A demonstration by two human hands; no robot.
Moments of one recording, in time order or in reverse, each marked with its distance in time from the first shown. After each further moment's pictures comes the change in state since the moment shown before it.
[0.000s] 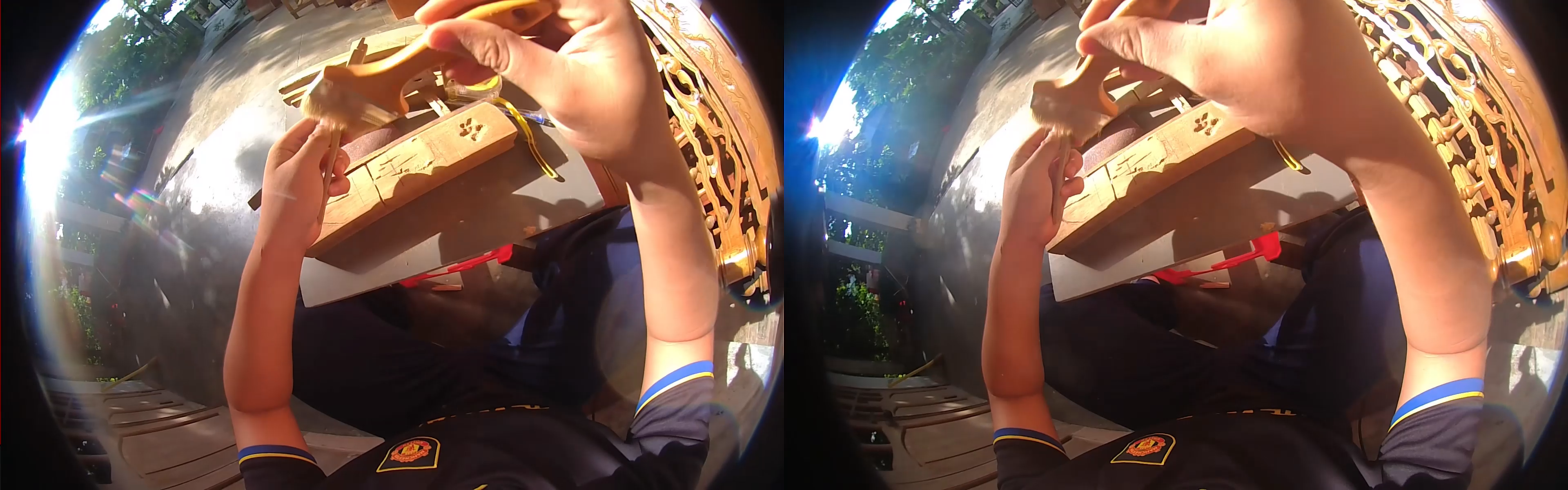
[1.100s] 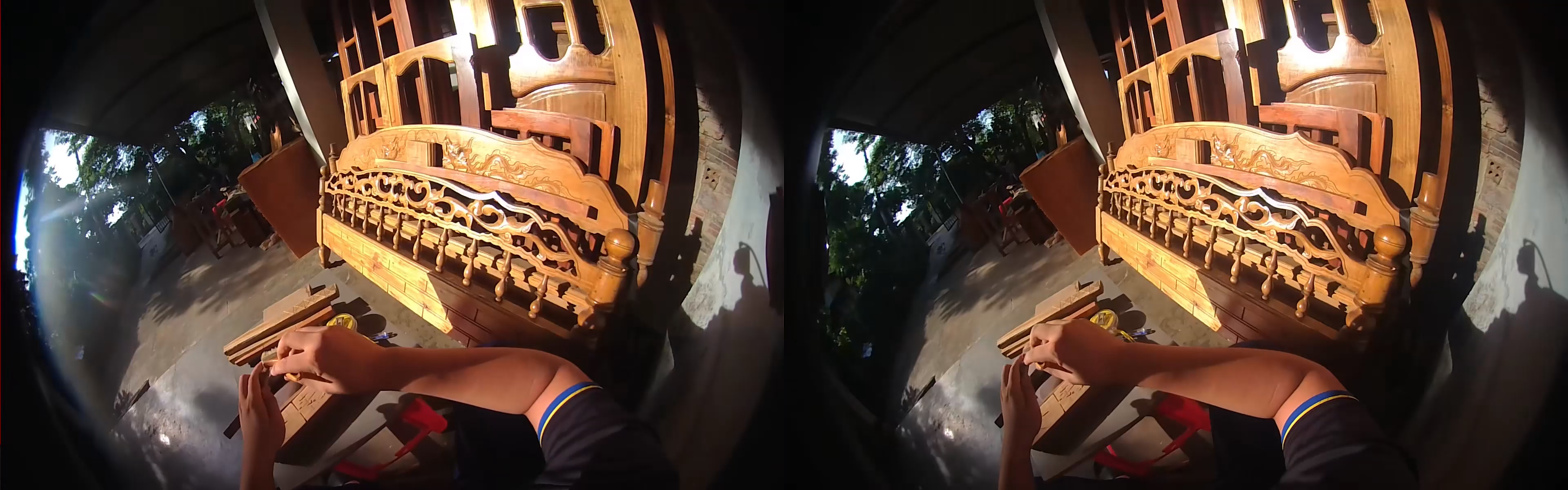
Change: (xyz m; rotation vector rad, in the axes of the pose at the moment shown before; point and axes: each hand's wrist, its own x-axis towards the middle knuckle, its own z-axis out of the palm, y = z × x) left_hand -0.009 0.003 0.006 0.990 0.010 0.842; right_hand -0.019 -0.001 0.028 -0.133 -0.115 -0.083
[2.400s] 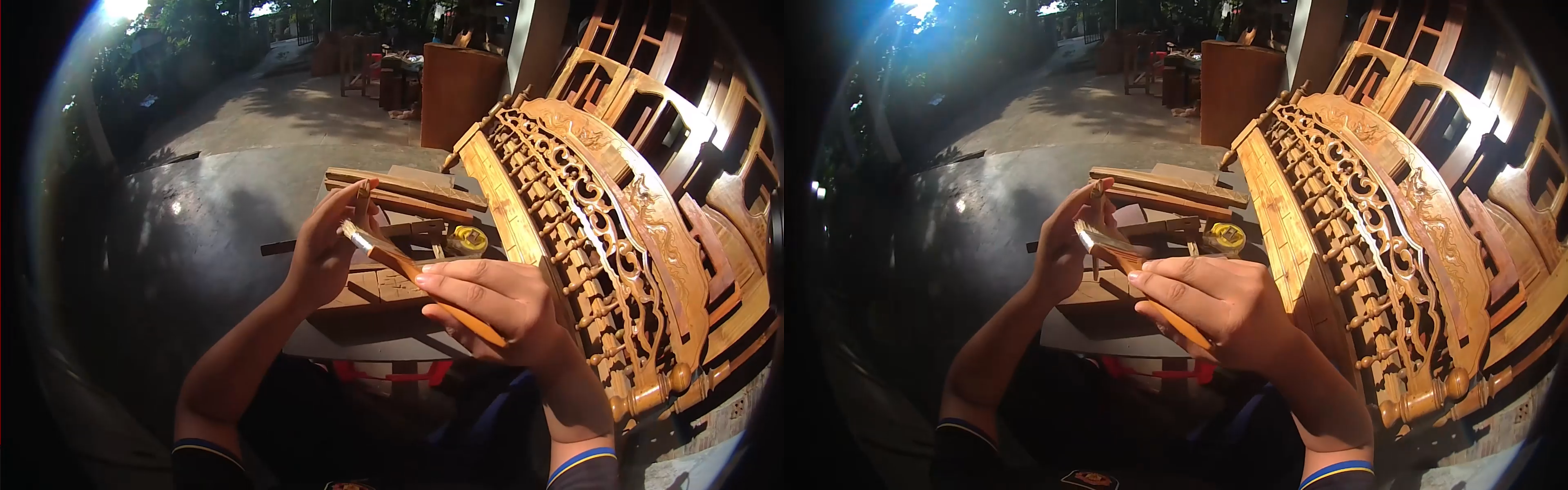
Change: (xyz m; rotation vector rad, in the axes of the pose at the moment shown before) left_hand -0.004 -0.017 -0.019 -1.030 0.173 -0.165; right_hand 0.022 -0.056 -0.014 -0.085 -0.064 -0.228
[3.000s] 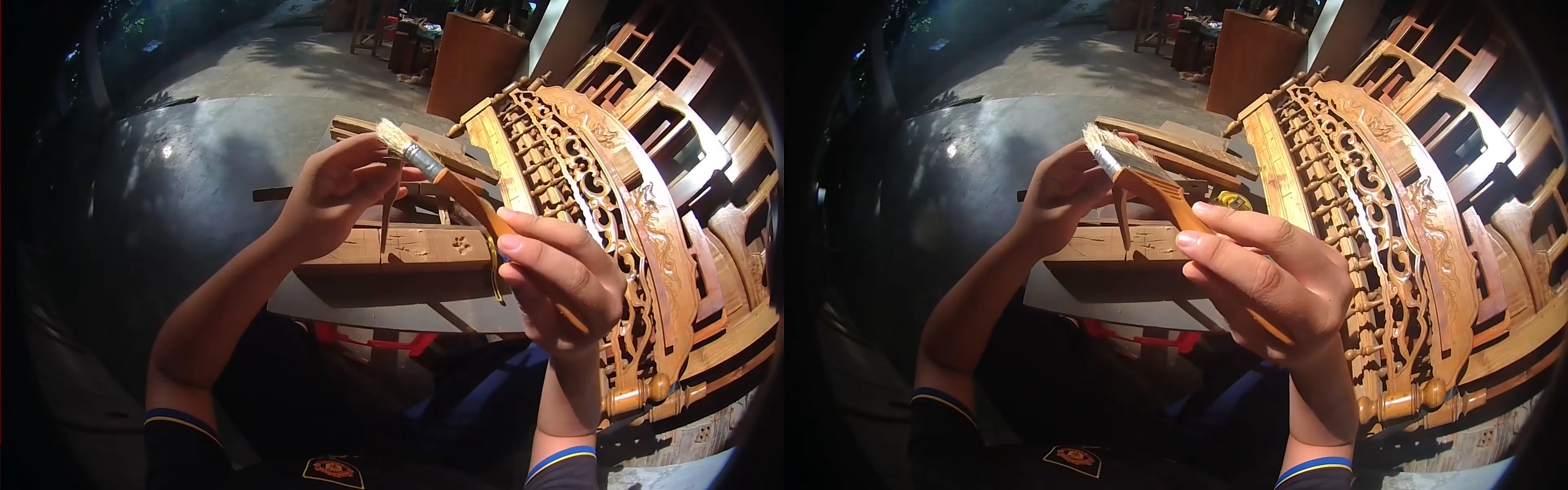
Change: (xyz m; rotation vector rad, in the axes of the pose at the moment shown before) left_hand 0.004 0.009 -0.002 -0.141 -0.144 -0.003; right_hand 0.006 -0.007 -0.013 -0.046 0.194 0.011
